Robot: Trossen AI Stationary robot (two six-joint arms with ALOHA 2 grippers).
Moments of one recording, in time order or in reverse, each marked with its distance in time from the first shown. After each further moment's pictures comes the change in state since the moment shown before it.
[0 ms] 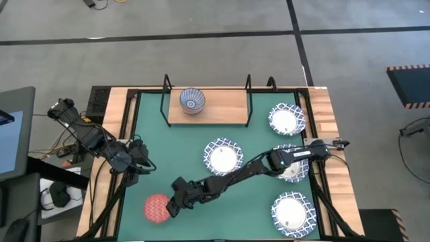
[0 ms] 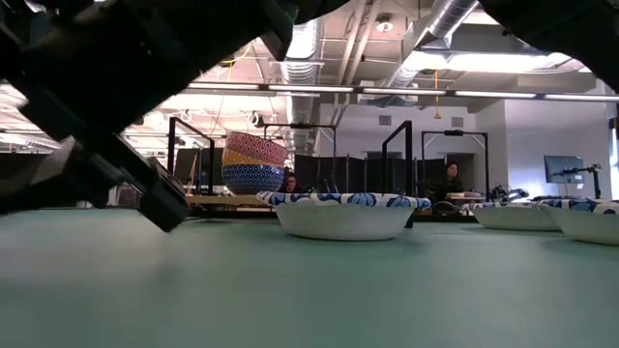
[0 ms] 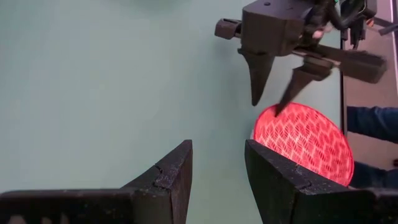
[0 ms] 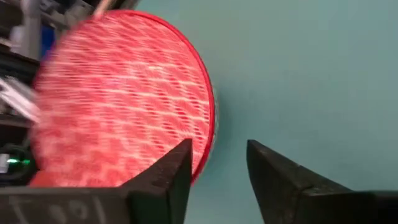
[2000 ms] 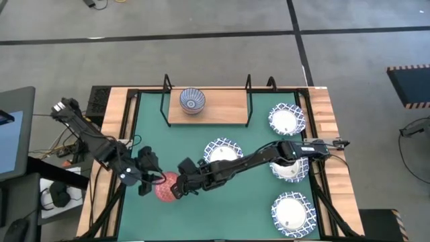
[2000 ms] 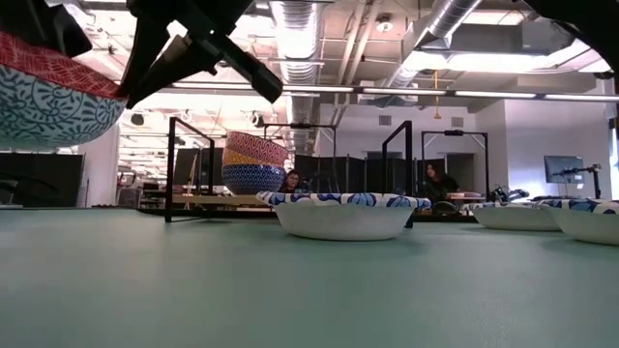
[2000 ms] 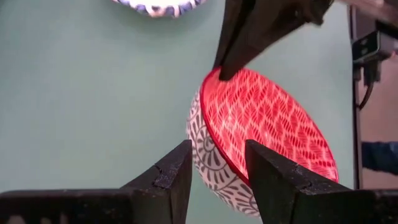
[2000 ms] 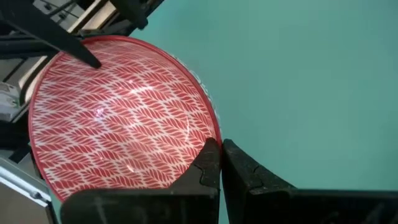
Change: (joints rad) left arm -0.062 0.211 0.002 0.206 -0.166 -0.056; right arm -0.045 -0.232 -0.002 -0.446 0.254 -0.086
